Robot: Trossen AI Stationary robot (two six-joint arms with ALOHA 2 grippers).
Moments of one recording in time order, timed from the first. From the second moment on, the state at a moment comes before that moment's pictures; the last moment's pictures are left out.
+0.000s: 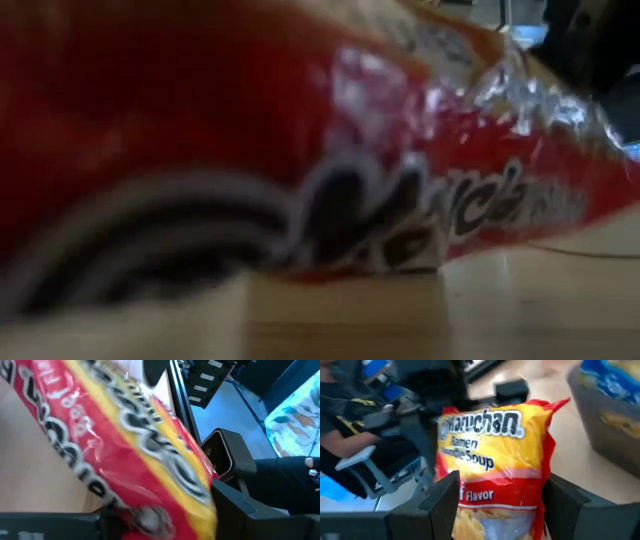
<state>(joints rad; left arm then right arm) -0.75 2.06 1.05 0.53 -0.45 -0.61 0.76 2.06 1.02 0.65 0.60 0.85</state>
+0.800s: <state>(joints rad) -0.74 2.06 1.05 0.51 -0.53 -0.61 0.76 2.06 1.02 0.71 0.46 0.67</state>
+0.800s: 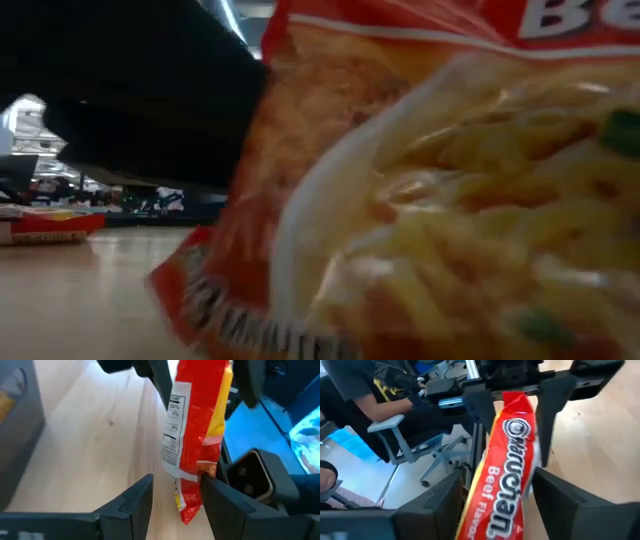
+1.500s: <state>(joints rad) -0.74 2.00 1.05 0.48 -0.43 -0.59 0.77 1.86 1.02 0.34 0.42 0.57</state>
